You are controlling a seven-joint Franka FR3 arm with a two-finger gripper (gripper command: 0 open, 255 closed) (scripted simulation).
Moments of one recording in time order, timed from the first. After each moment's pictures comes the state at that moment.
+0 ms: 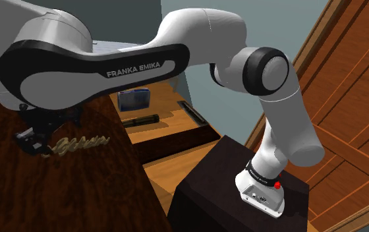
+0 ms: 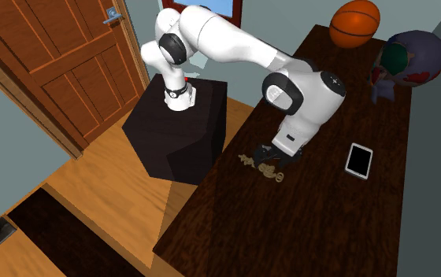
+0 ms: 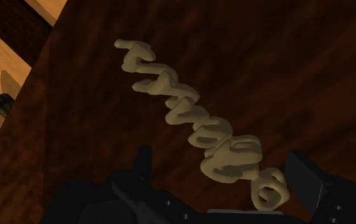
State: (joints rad) arm 0.59 0.74 0.48 -1.08 -0.53 1.59 0.72
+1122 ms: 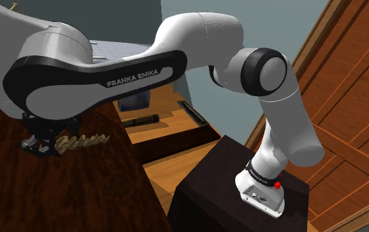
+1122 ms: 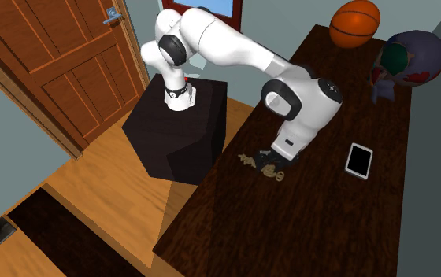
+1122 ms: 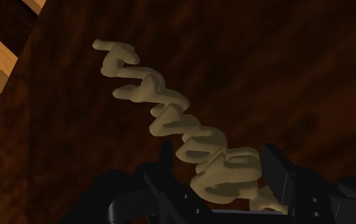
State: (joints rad) arm 0.59 0.74 0.48 -1.11 -0.53 1.63 0.74
